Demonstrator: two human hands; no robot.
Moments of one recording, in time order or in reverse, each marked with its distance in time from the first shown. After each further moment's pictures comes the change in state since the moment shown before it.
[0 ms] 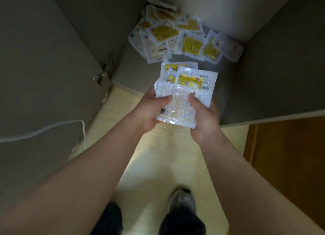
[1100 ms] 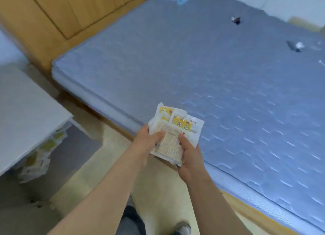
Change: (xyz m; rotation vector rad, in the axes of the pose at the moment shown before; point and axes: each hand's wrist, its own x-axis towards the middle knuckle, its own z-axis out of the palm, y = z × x) left_hand -0.558 0.077 0.309 0.962 -0.780 -0.229; right_hand -0.637 -0.167 -0.153 1.021 0.805 -0.341
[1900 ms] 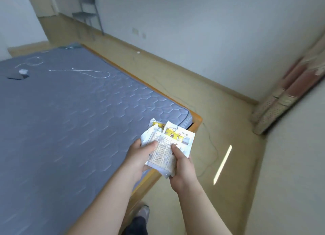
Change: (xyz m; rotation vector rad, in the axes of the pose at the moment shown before) left_hand -0.253 -0.188 0.533 0.734 -1.024 -0.025; right_hand -0.240 -0.165 -0.483 0.912 0.774 -0.624
